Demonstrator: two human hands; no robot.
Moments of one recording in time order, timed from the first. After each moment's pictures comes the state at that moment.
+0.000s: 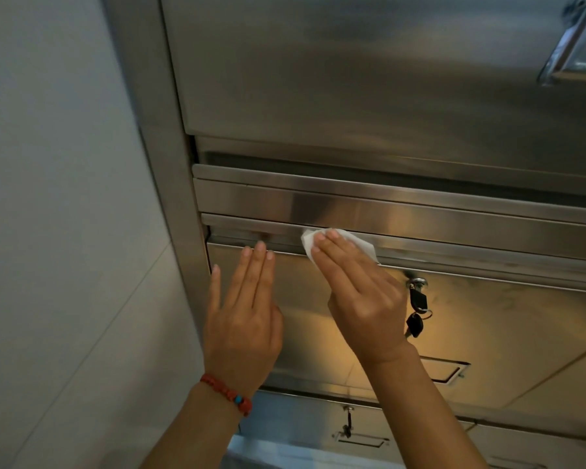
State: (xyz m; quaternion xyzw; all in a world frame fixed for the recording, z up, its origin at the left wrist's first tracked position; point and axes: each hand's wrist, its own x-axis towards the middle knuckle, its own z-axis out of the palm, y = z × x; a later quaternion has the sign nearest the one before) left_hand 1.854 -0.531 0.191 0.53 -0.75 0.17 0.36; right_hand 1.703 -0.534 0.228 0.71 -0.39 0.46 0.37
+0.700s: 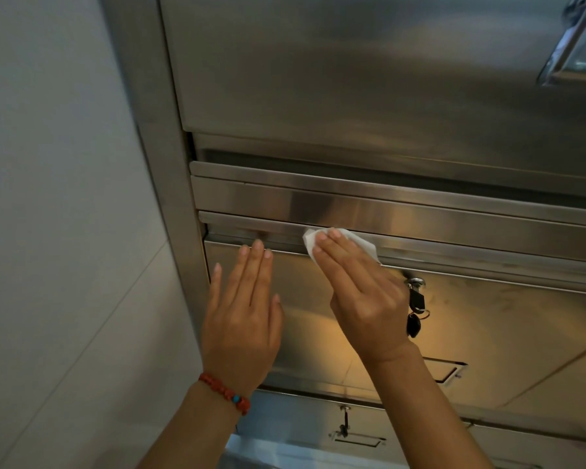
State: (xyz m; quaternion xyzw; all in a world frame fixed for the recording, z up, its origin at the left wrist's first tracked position) left_hand 1.851 -0.531 0.191 0.52 -0.74 0.16 0.39; right_hand 1.699 -0.535 0.228 0.71 -0.39 0.46 0.38
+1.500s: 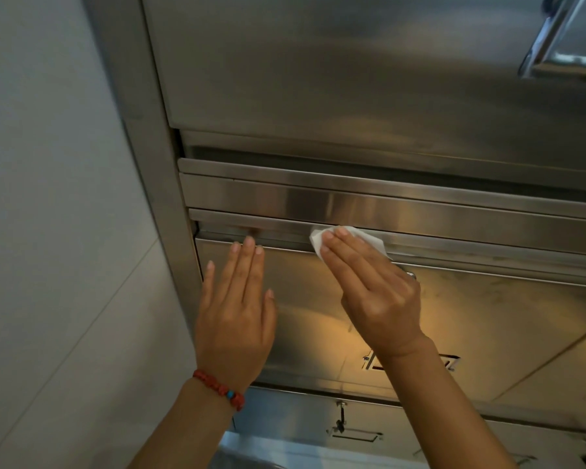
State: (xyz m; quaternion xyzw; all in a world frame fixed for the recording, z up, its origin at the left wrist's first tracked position) left_hand 1.848 -0.531 0.192 0.52 -0.74 0.17 0.39; right_hand 1.672 -0.530 0.228 0.73 -0.37 0.41 0.40
